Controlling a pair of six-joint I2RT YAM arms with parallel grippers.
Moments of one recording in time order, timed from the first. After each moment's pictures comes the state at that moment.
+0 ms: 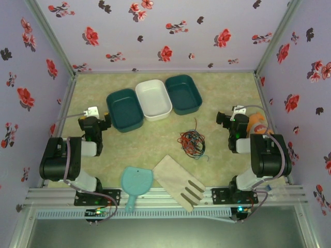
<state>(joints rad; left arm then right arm) -0.03 1.54 0.36 0.83 -0.27 -0.02 -0.02 1.56 0.39 0.78 0.07 0.12</state>
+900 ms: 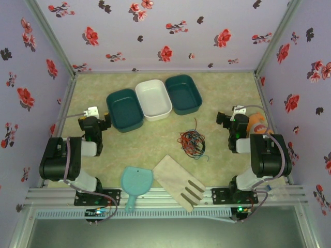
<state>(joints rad) -0.03 1.54 0.36 0.83 -0.28 -0.02 -0.02 1.56 0.39 0.77 0.08 0.12</state>
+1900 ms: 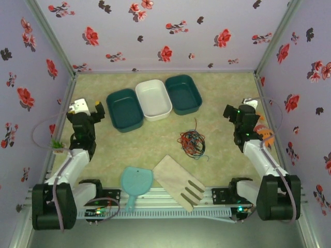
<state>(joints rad) -0.04 1.01 0.48 0.35 -0.30 -0.14 0.06 1.10 0.60 0.01 0.29 0.27</state>
